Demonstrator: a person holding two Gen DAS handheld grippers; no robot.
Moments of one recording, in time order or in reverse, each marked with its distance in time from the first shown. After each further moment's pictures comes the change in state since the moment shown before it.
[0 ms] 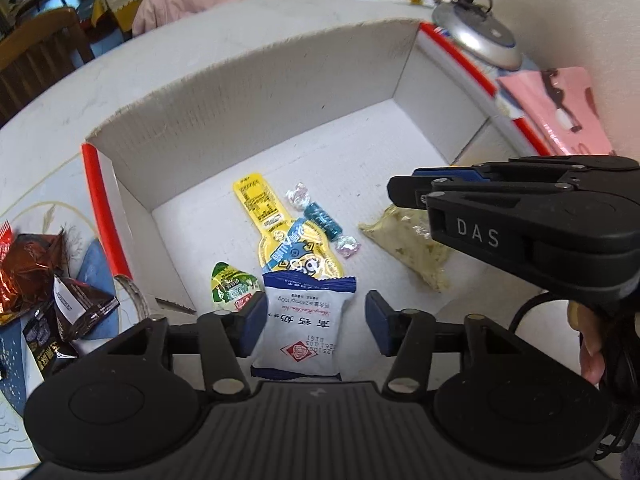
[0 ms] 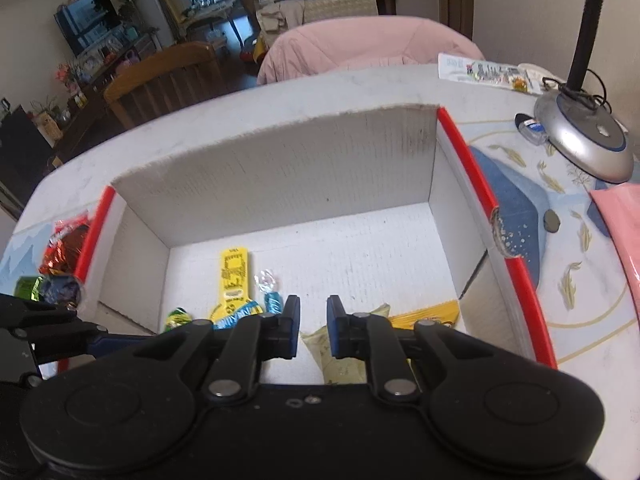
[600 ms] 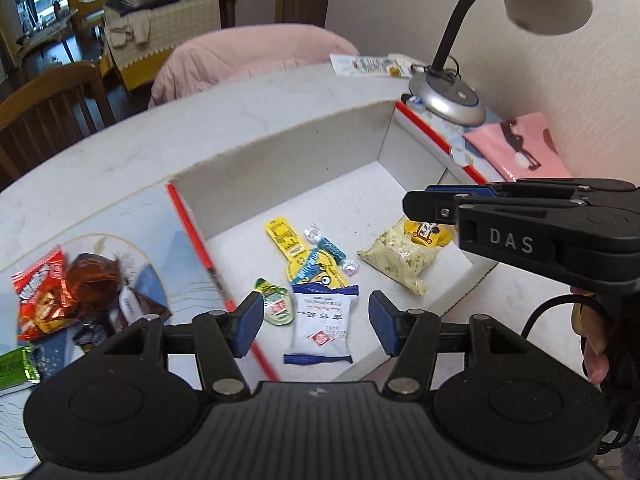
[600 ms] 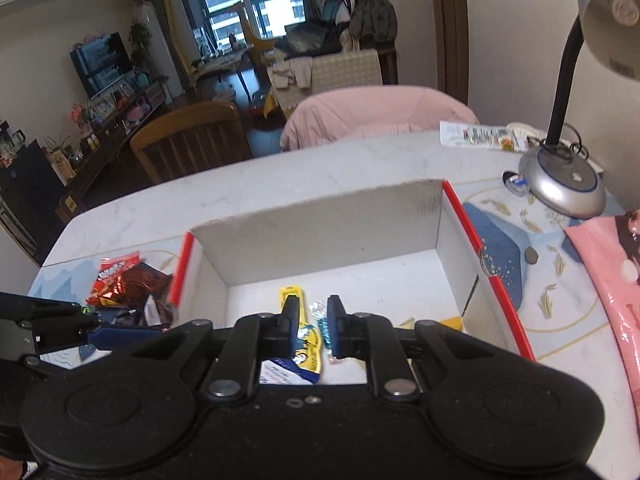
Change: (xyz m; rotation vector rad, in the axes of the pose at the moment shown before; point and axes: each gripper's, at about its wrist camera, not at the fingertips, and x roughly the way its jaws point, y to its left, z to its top) left arm -0.088 0.025 -0.038 0.026 -0.207 -0.025; right arm -0.078 0.052 -0.013 -0.008 -0.177 -0.011
